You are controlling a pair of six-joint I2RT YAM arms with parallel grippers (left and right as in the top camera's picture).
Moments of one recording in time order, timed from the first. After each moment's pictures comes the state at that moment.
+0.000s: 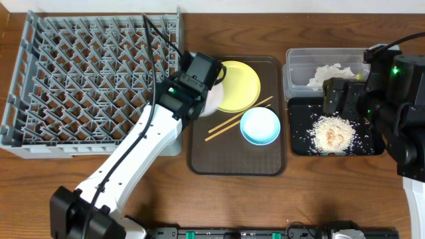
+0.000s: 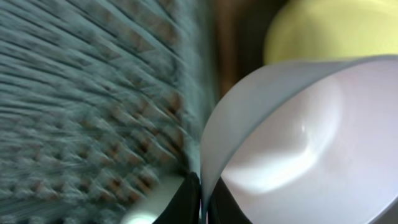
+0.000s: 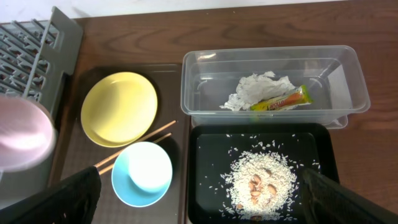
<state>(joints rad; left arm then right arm) -0.53 1.58 1.39 -0.91 -0.48 -0.27 0.08 1.17 1.54 -1.12 -0.03 0.16</state>
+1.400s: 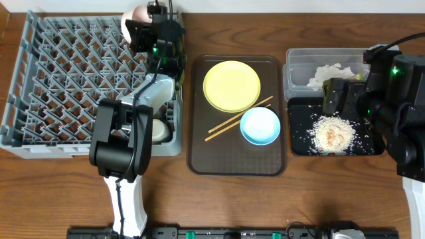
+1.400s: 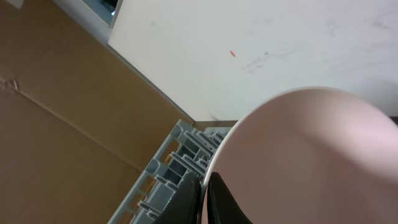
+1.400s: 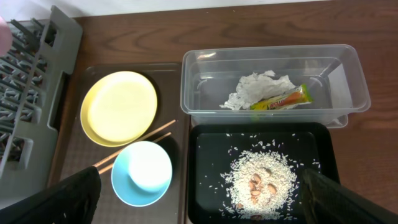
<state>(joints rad) -0.23 2.12 1.39 0.60 -1.05 0.60 0.08 1.17 1.54 -1.12 -0.03 0.16</state>
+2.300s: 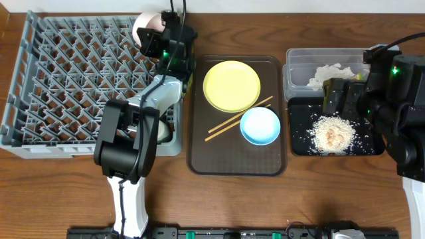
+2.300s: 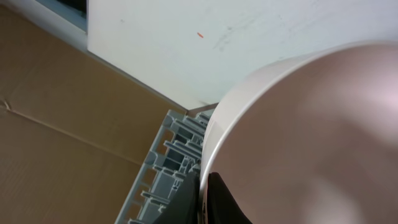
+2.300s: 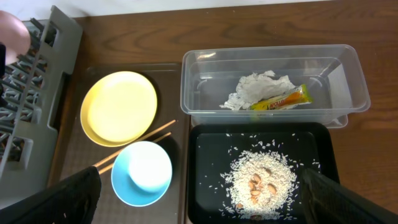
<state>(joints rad) -0.28 2.12 1.39 0.44 -1.07 0.61 0.08 1.17 1.54 -1.12 -0.03 0.16</state>
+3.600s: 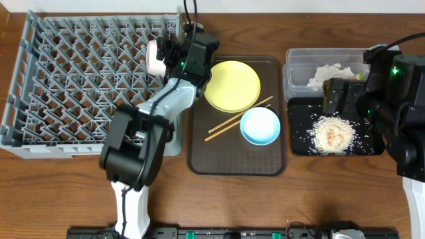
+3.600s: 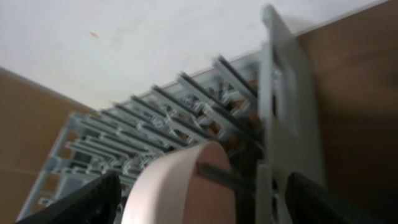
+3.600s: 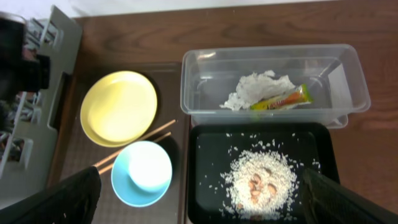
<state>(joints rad) -0.38 2.05 1.39 0.04 -0.80 0.24 0.08 1.17 1.54 -1.12 -0.03 0.16</state>
